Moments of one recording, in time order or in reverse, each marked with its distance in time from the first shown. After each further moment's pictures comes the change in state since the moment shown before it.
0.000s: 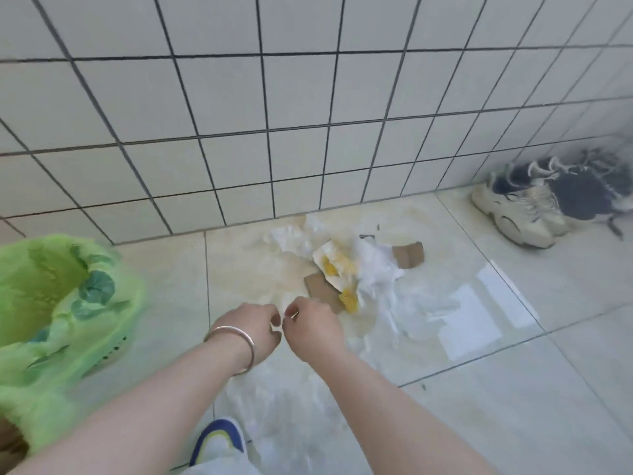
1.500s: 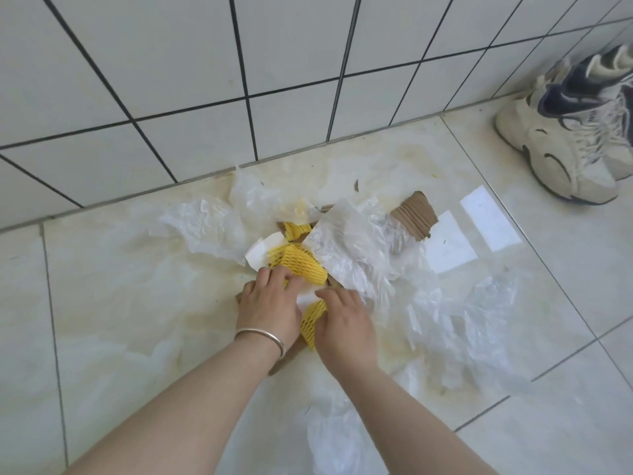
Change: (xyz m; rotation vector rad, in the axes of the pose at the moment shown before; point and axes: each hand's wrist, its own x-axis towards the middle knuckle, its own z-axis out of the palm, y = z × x) left_hand 0.273 0.096 0.121 0.171 0.165 0.278; right_hand 0.216 0.186 0.008 -0.196 0.360 -0.019
